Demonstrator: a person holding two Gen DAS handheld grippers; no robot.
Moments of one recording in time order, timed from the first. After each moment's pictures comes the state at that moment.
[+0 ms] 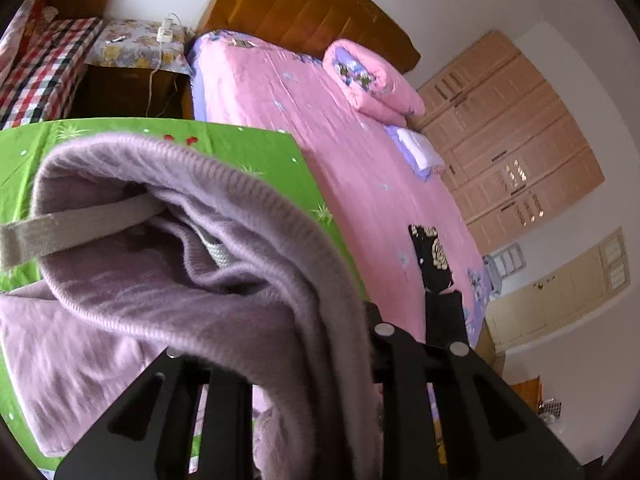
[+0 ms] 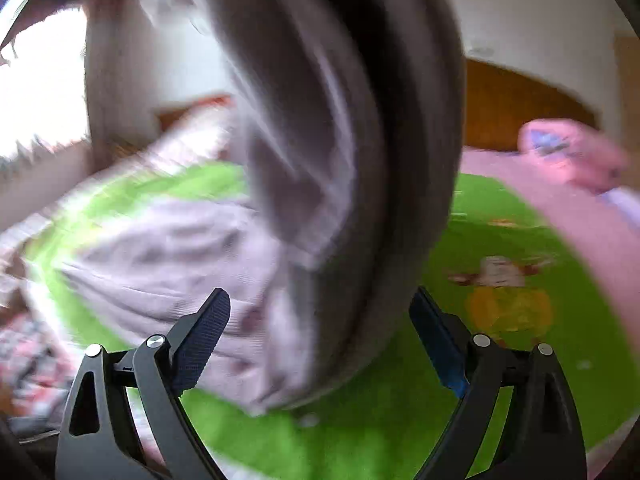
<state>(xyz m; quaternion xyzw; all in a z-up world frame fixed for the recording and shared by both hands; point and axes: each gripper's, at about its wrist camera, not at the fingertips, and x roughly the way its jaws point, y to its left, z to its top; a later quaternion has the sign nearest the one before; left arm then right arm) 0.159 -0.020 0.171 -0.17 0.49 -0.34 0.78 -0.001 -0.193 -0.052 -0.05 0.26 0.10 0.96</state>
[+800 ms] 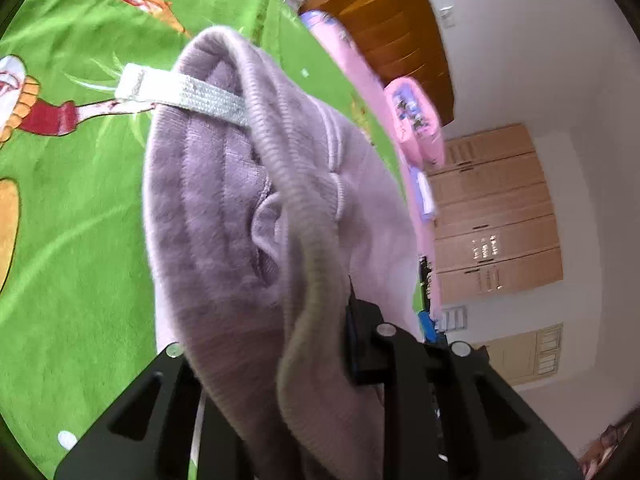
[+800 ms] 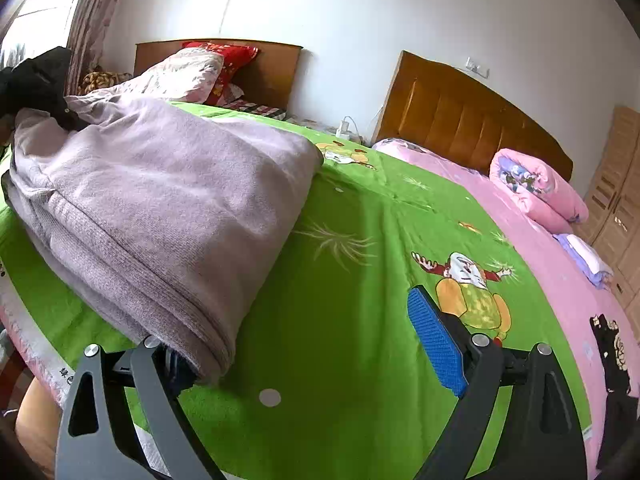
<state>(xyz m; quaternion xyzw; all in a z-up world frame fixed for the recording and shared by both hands) 0.153 0.275 -0.050 -0.35 0.51 -0.32 0.72 -0.004 -0.172 -0.071 -0.15 0.28 0.06 0.95</state>
